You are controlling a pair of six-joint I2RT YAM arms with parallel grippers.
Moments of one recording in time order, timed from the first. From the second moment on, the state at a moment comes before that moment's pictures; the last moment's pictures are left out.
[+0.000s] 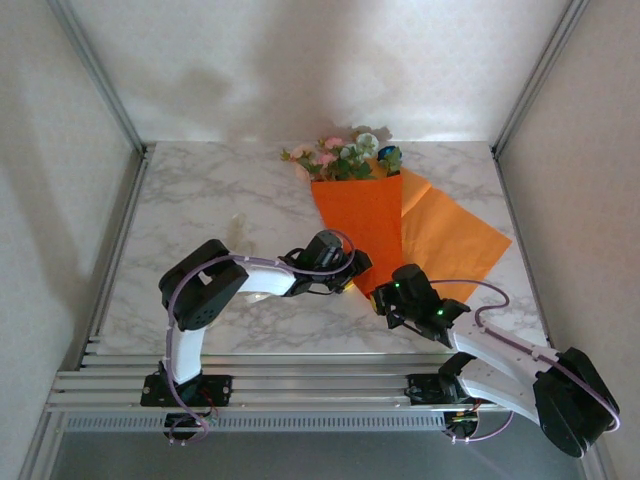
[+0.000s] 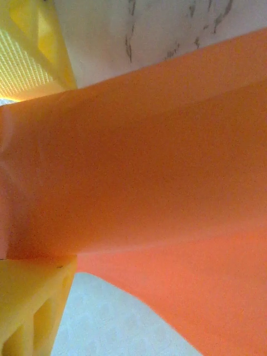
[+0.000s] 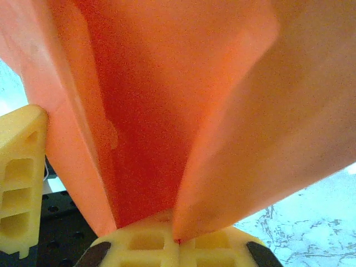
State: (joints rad) left arm -0.83 1.97 1.01 0.32 0.29 -1.38; right arm 0.68 0.98 0.35 -0.16 -0.10 1.82
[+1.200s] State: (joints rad) left arm -0.73 1.99 1.01 0.32 0.36 -1.21; right arm 0.68 0.77 0.31 -0.16 -0.05 1.81
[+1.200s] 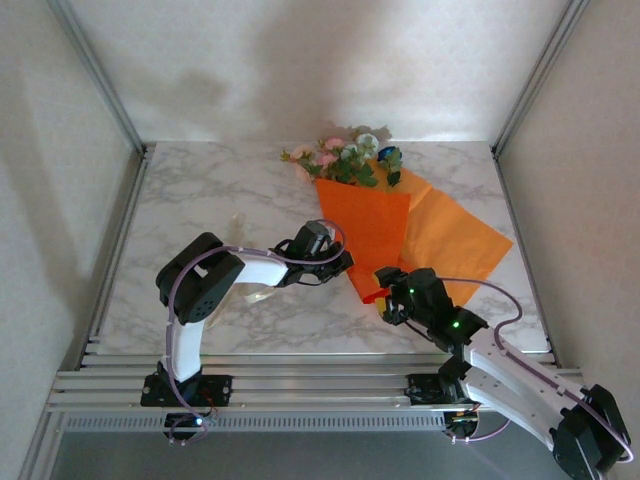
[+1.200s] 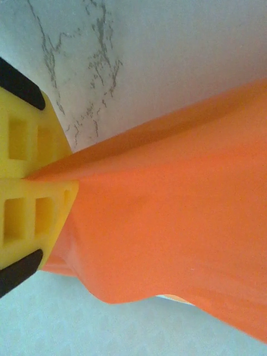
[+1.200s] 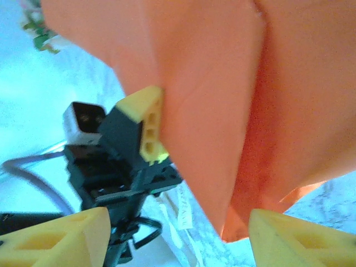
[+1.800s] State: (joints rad) left arm -0.72 1.99 1.01 0.32 0.38 -1.20; right arm 0.80 0.74 0.29 -0.21 -0.01 1.93
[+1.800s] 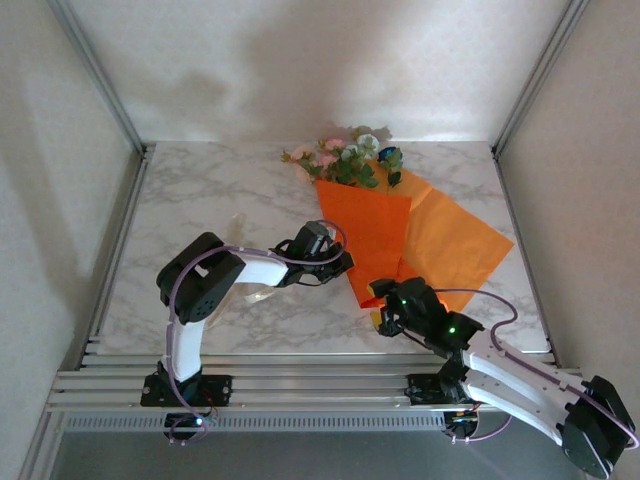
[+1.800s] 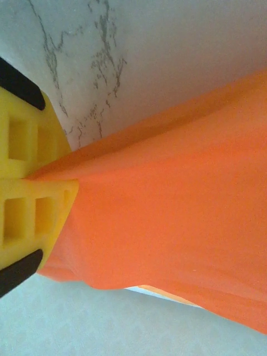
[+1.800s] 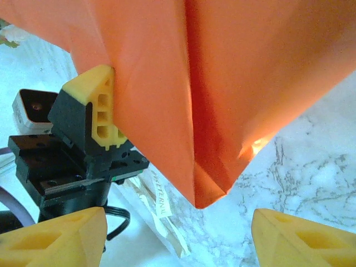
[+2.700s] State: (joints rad) left arm -0.75 1.92 0.96 0.23 0.43 -1.16; right arm 0.76 1.03 0.26 0.05 0.04 1.89
